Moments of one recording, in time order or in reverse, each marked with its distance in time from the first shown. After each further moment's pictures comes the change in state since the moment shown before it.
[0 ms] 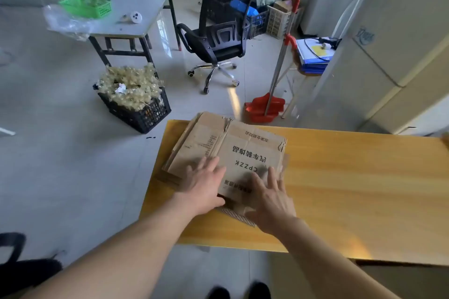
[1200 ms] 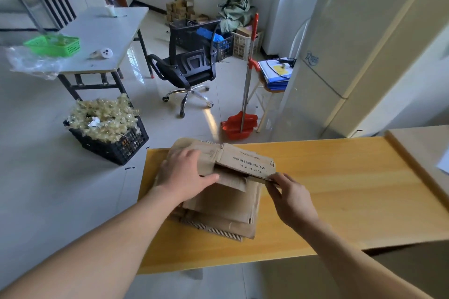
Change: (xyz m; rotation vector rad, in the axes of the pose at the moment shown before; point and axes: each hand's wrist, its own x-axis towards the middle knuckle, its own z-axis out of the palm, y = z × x) left_hand 0.007 -0.002 -0.085 -0.095 0.307 -0.055; right_hand -0.036 0.049 -0.068 0.347 0.534 -0.022
